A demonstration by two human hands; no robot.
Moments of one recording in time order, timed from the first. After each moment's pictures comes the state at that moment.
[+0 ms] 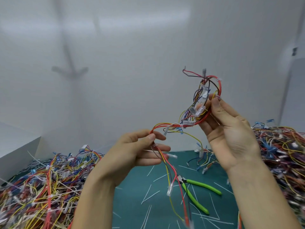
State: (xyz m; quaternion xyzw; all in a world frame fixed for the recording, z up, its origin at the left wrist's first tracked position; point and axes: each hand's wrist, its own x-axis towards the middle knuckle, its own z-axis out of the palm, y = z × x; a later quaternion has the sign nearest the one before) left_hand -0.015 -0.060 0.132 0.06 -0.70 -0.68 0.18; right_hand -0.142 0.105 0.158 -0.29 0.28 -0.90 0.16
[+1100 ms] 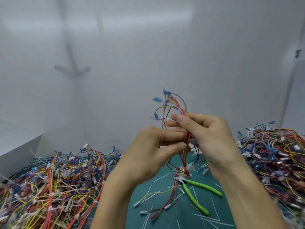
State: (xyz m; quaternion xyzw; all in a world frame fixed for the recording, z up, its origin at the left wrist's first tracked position) left_hand -0.028 -0.028 0.143 -0.10 -0.87 -0.37 0.30; right_hand -0.124 0.091 0.149 -0.39 0.54 -0.74 0.11
